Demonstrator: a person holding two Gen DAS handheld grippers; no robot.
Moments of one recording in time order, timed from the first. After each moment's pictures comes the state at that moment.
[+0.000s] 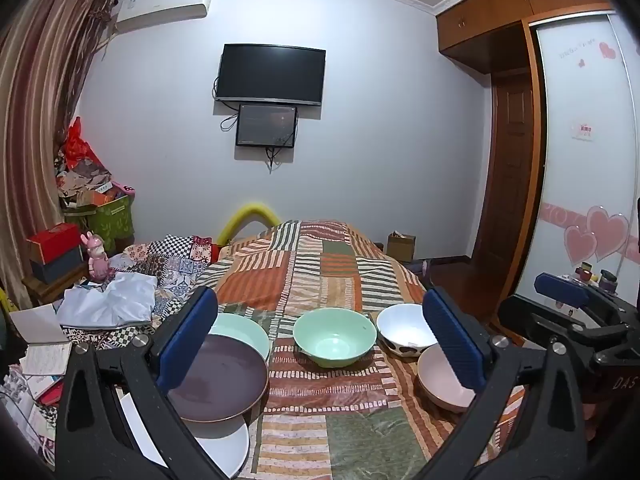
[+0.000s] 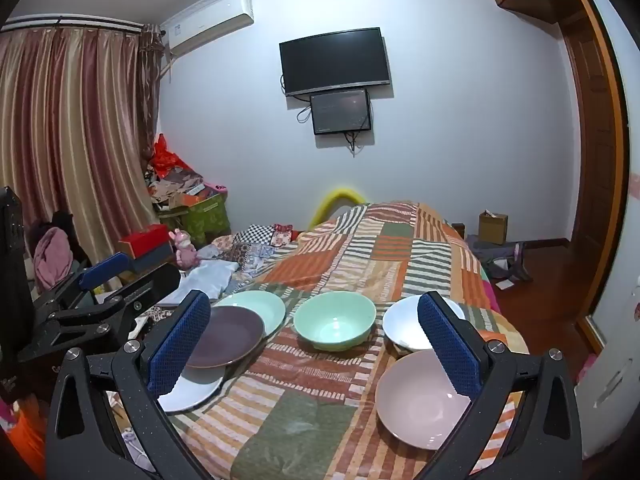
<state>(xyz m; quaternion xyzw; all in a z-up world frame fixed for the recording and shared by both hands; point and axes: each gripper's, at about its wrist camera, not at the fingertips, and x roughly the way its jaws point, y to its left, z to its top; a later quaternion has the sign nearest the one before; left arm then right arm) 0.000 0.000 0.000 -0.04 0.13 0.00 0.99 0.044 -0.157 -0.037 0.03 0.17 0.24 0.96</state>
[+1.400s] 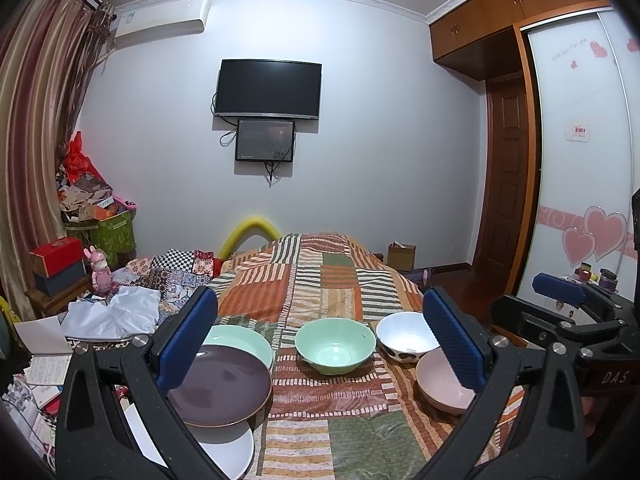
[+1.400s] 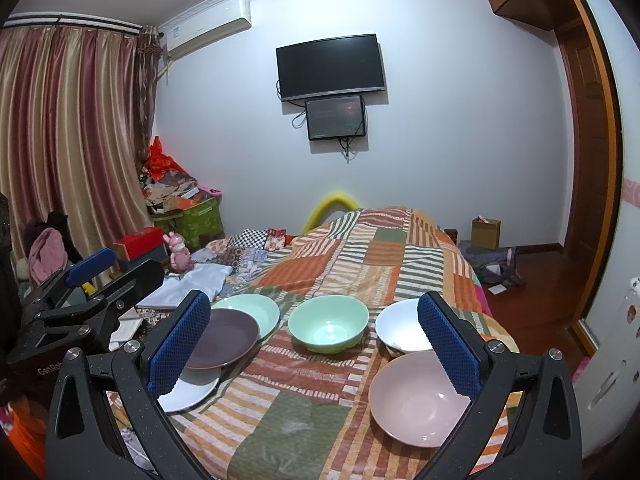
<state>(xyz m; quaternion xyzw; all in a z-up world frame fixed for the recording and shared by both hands) -0.014 -0.009 -0.001 -0.03 0.10 0.01 0.99 0.038 -0.162 -0.035 0.03 0.16 0.23 0.96</state>
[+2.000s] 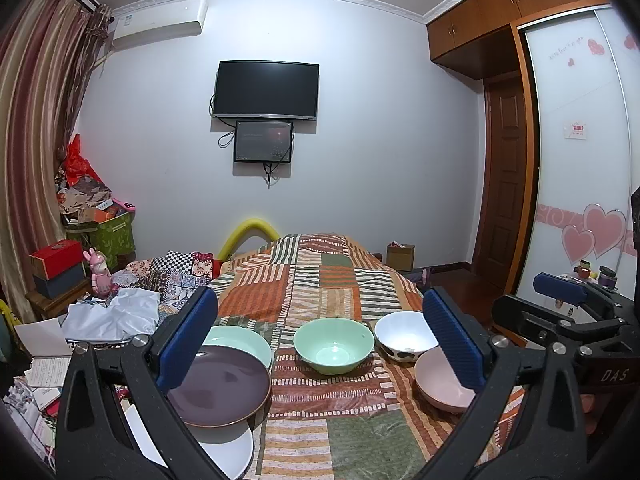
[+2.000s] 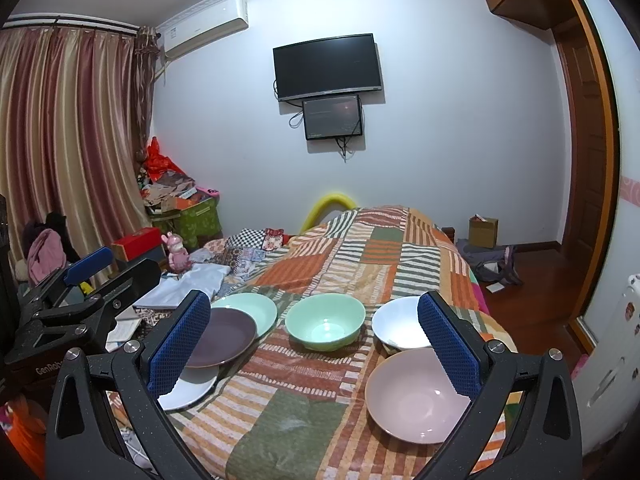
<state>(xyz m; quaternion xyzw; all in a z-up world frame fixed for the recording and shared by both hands) -0.016 -0.012 0.001 -0.02 0.10 0.00 0.99 0.038 -0.165 -0.037 0.03 0.16 0.22 0.96</state>
